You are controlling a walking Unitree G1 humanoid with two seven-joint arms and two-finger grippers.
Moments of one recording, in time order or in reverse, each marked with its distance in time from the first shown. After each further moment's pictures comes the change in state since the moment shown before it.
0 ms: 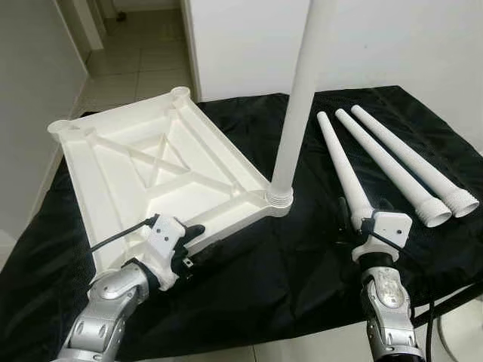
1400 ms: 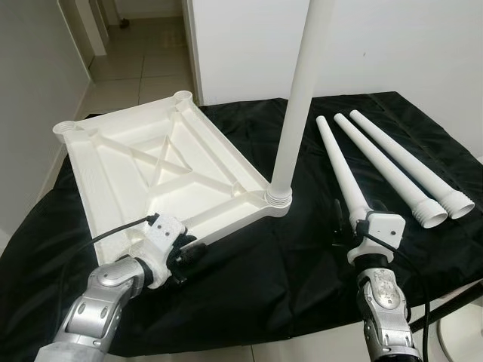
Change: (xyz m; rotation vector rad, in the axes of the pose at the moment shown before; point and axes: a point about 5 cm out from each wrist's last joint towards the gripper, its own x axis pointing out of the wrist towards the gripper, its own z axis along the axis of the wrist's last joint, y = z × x) left arm 0.006 0.016 -0.010 0.001 0.241 0.078; right arm -0.001 0.003 -0.003 0.000 0.012 0.015
